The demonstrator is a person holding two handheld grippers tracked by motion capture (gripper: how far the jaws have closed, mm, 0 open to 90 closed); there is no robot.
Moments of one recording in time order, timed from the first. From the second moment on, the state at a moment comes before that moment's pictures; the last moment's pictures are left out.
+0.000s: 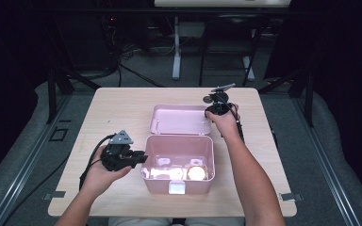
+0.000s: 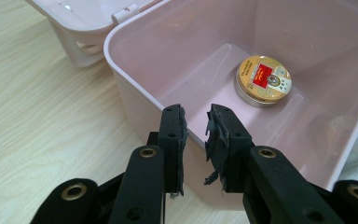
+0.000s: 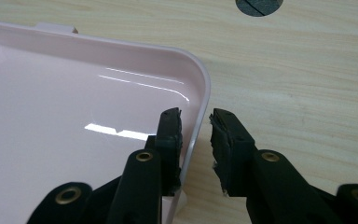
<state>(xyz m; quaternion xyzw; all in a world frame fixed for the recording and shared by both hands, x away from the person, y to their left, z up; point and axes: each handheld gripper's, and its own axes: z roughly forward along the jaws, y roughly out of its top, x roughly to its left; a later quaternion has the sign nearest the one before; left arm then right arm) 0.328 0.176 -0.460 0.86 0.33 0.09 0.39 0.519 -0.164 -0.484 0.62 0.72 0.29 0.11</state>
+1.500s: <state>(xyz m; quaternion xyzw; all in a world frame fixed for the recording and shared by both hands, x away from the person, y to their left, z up) 0.327 0.176 -0.460 0.86 0.33 0.09 0.39 0.518 -0.157 -0.474 0.63 0.71 0.27 0.12</state>
